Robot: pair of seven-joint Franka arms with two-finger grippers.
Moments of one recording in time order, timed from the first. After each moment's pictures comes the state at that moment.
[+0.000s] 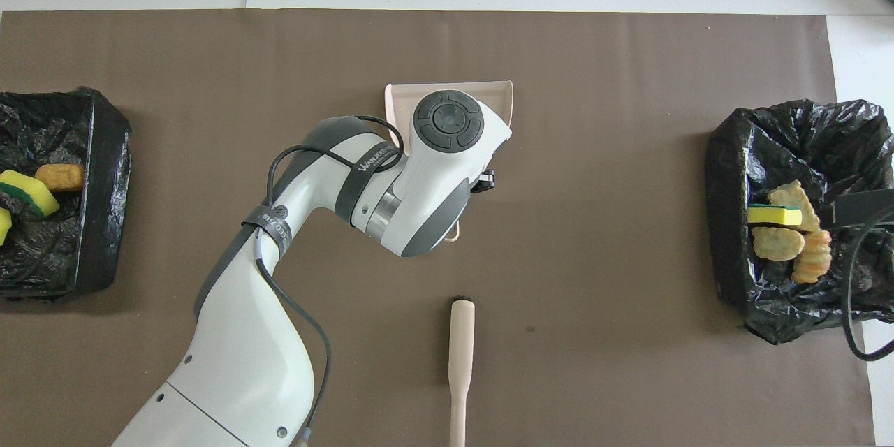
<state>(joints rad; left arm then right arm) -0.64 0.61 -0.05 -1.38 0.00 1.99 -0.60 -0.02 -0.16 -0.05 -1.62 0.03 1.48 0.06</state>
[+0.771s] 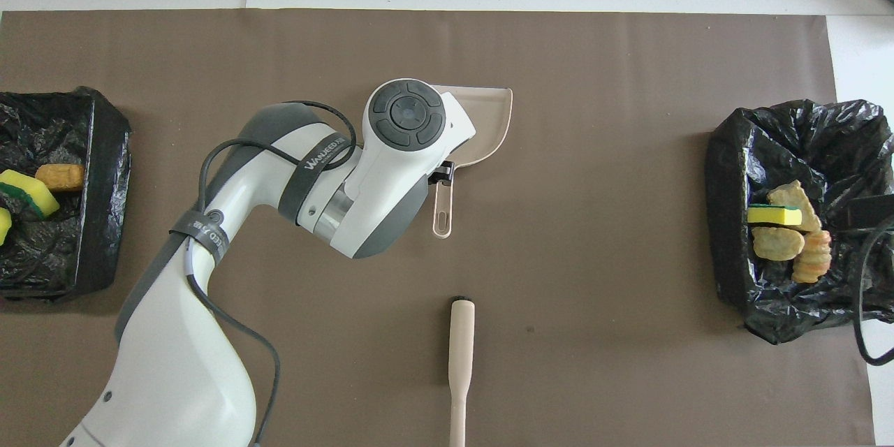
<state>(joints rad) -0.59 0.43 -0.02 -1.52 0.12 1.96 -0.41 -0.01 -0.16 -0.05 -1.62 -0.03 1.48 0.04</state>
